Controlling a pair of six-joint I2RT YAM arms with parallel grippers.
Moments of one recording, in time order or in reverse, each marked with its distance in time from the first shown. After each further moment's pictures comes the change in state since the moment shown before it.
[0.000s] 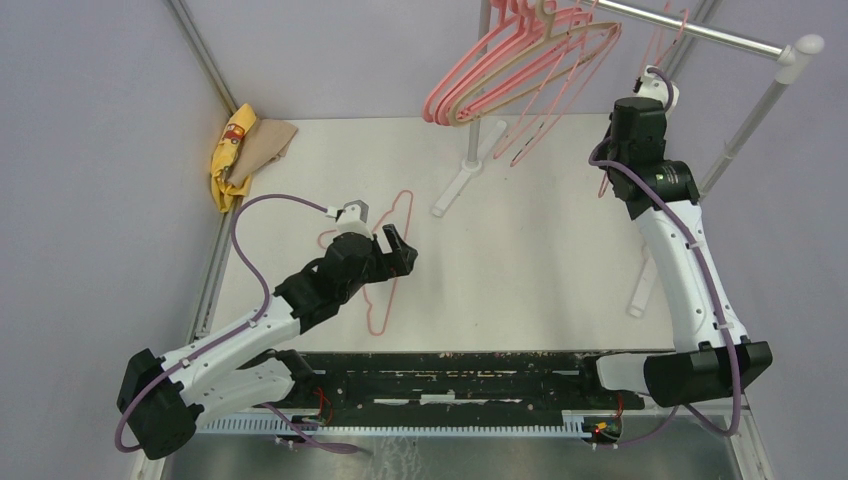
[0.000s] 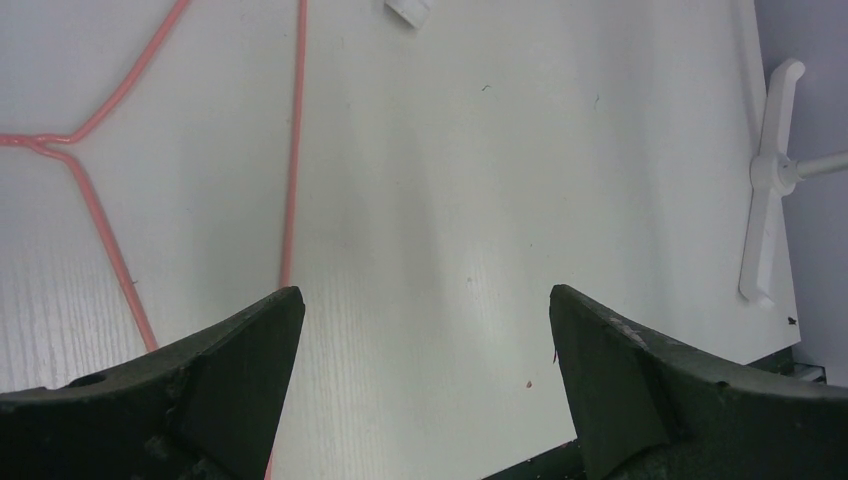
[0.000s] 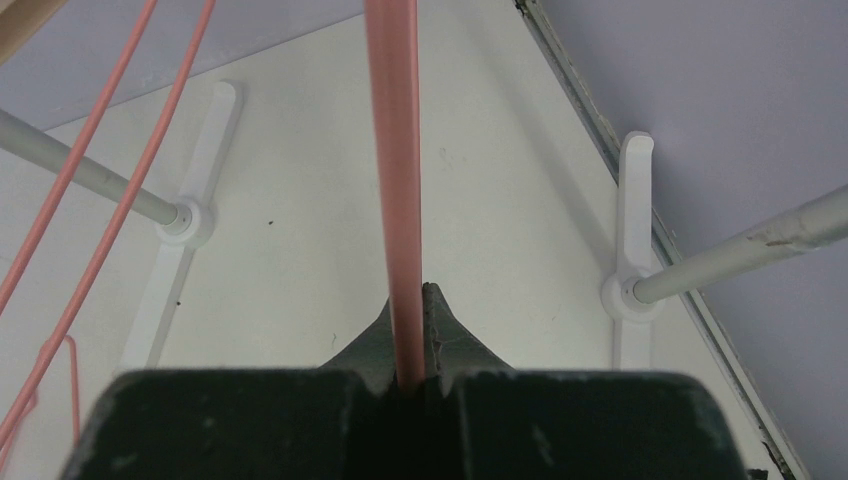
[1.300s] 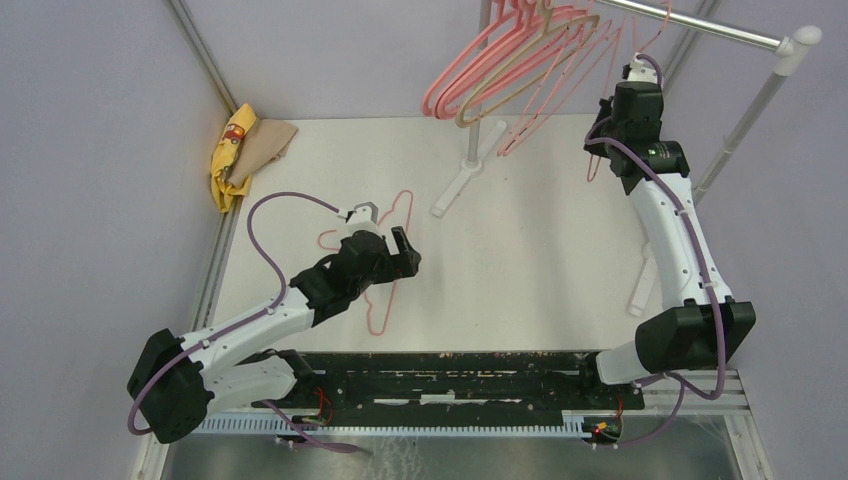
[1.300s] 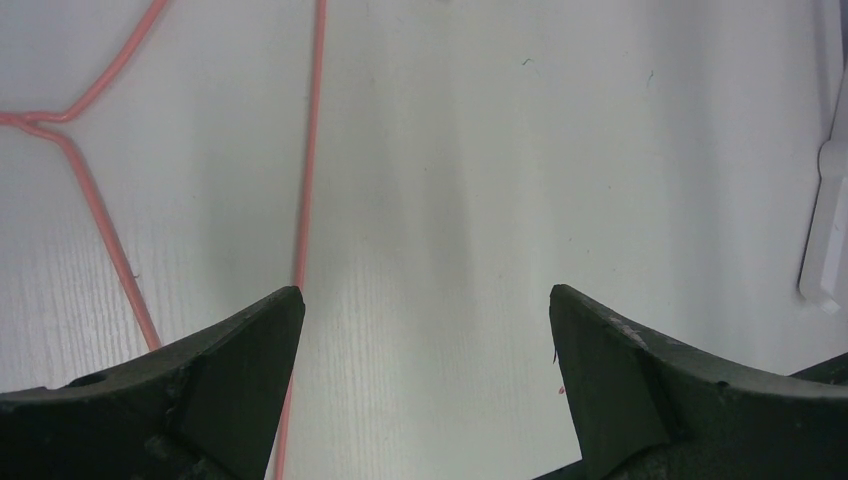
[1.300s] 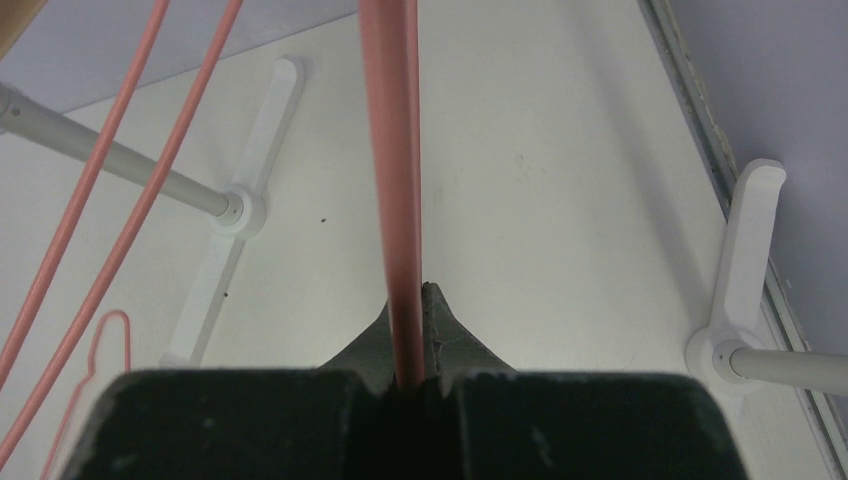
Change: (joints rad) left arm 0.000 0.108 0.000 0.029 -0.004 0.000; right arm -0.105 0.165 0.055 0.103 -0.264 -0.016
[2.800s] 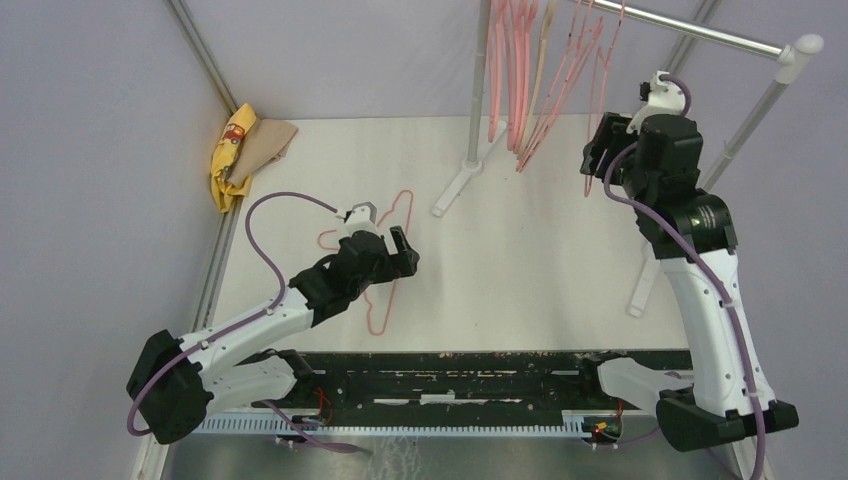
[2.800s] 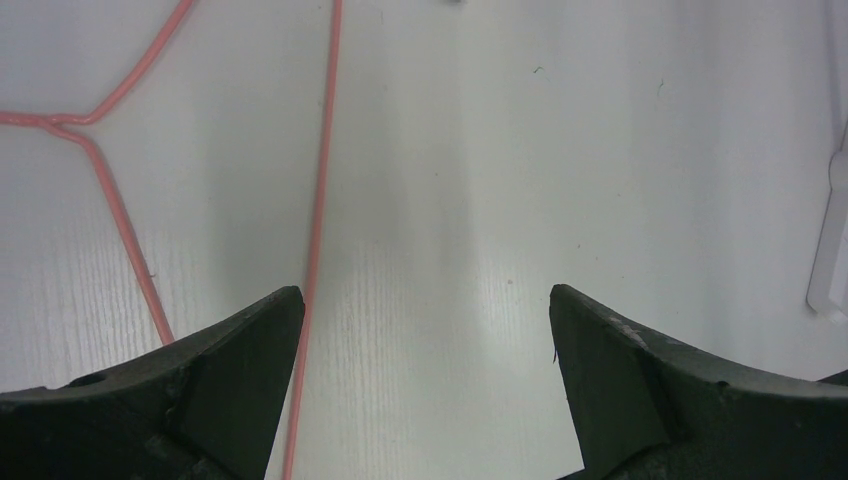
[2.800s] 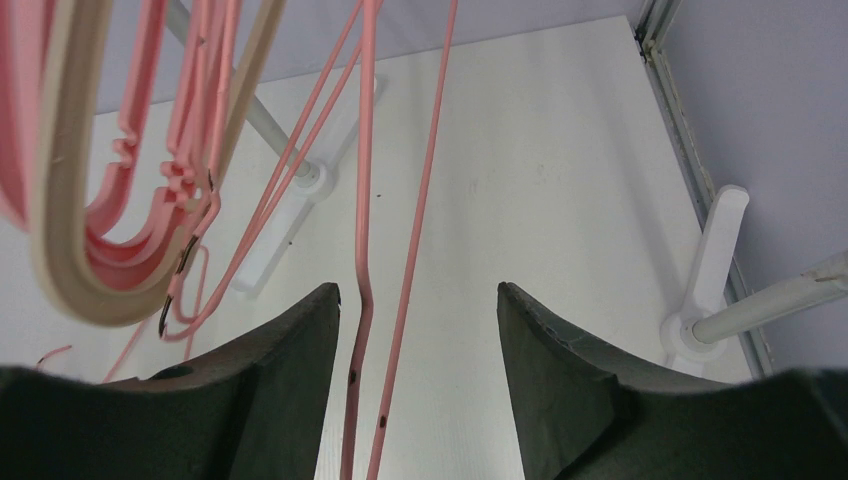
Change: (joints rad) left arm 0.000 -0.001 0.000 -0.011 -0.020 0.000; right arm 0.156 -0.343 -0.014 -0.171 0.040 -0.046
